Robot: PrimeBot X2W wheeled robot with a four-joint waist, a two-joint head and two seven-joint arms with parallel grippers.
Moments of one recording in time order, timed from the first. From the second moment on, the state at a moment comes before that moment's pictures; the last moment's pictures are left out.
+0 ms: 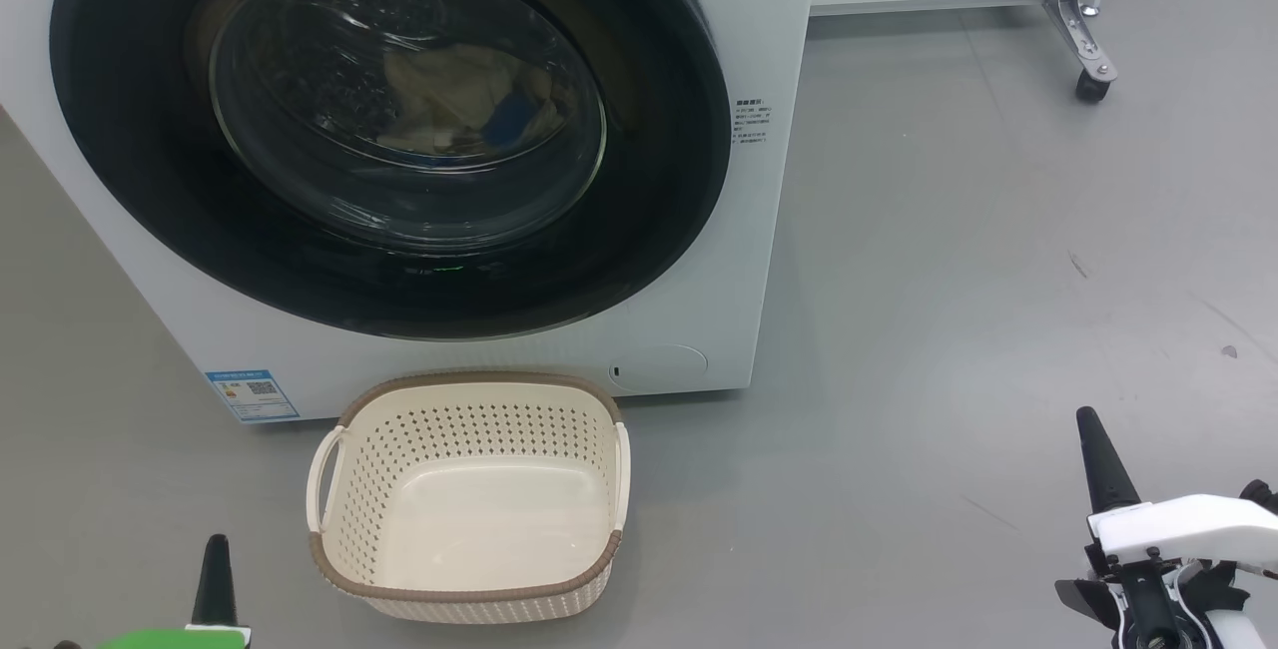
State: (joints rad) left arm -0.04 0.02 0.04 0.28 -1.18 -0.10 0.01; right arm 0.00 -0.13 0.03 0.23 1.24 0.12 -0.06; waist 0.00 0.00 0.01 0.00
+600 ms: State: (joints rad) left arm -0.05 0.02 0.07 0.28 -1.41 -0.11 0.07; right arm -0.03 -0.12 -0.01 0.24 1.48 0.12 -0.01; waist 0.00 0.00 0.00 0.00
